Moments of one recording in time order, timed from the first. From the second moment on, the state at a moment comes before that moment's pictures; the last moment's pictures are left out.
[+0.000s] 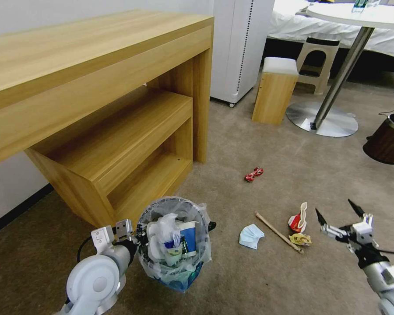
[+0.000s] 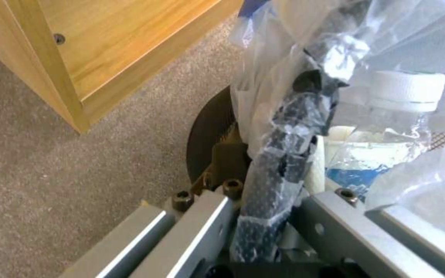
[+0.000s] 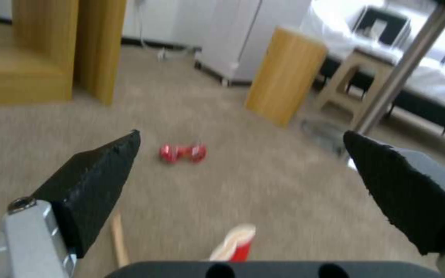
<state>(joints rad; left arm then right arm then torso) 1.41 -1.16 -0.39 -2.20 -1.13 0.67 -0.71 -1.71 0.91 0.82 1.67 0.39 0.44 -0.17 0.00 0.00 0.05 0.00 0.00</state>
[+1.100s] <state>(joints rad) 1.43 -1.15 -0.40 -2.15 -1.10 0.66 -0.69 -1.56 1.01 0.61 1.50 0.06 0.70 0.19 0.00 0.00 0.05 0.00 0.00</state>
